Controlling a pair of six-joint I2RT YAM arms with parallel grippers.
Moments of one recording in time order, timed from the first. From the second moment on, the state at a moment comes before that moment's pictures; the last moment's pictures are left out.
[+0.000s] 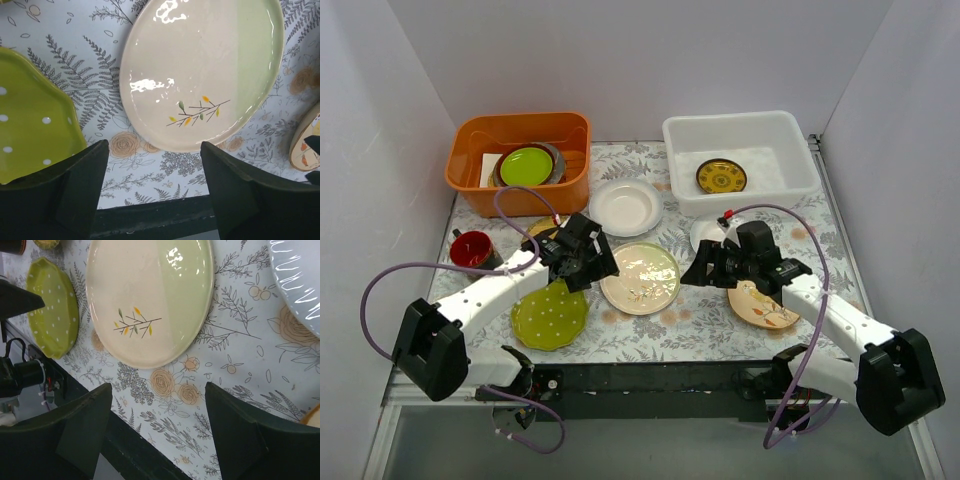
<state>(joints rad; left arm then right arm) -0.65 1.29 0.92 -0.69 -0.07 -0.97 0.46 1.09 0.62 -0.28 -0.44 0.55</state>
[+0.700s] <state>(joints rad) -0.61 1.50 0.89 -0.57 -0.03 -0.88 0.55 1.37 0.61 -0.09 -0.27 0.61</state>
